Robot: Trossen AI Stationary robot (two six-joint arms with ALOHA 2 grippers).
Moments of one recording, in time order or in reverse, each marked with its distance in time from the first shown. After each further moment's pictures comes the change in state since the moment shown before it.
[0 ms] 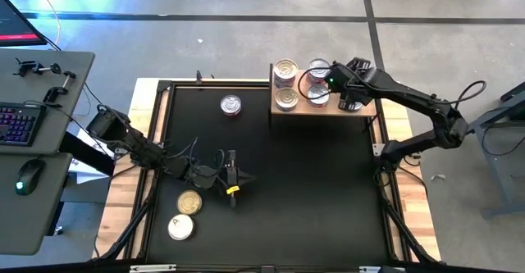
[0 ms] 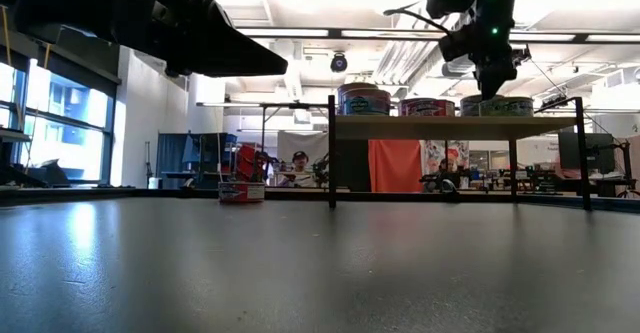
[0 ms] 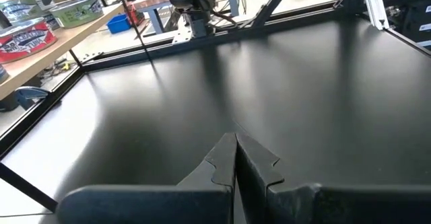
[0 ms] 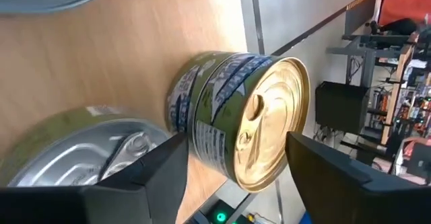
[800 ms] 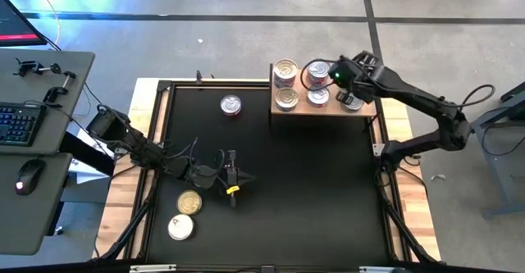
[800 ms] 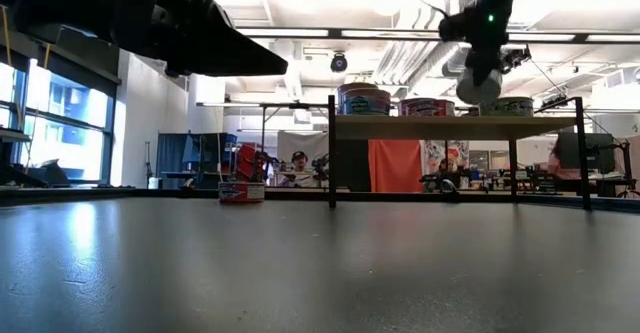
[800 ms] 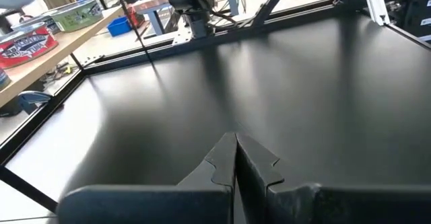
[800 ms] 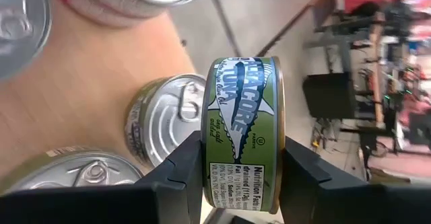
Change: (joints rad) left arm 0.001 0.000 0.000 0.000 0.000 0.026; right arm 0.003 -0.044 0.049 0.054 0.068 0.108
